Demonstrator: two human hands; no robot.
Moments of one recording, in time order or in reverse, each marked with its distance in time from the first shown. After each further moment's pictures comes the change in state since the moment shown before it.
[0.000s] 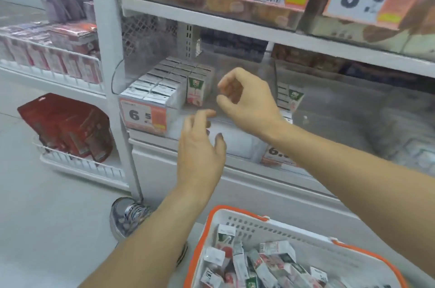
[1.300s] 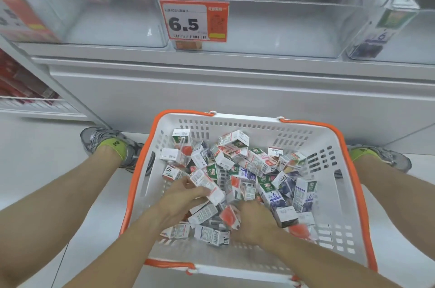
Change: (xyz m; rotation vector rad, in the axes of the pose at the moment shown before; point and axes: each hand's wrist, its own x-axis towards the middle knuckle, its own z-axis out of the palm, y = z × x) left_hand -0.280 -0.079 0.073 -0.489 -0.848 -1.255; right_hand -0.456 0.175 0.038 -0.327 -0.980 0.783
